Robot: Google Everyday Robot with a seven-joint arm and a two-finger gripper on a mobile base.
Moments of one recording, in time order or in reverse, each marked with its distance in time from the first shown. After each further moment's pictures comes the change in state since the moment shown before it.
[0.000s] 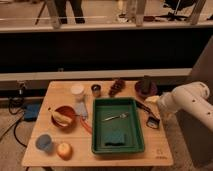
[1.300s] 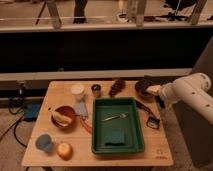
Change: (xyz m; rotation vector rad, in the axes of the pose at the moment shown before) arm 0.048 -0.033 -0.018 0.033 0.120 0.017
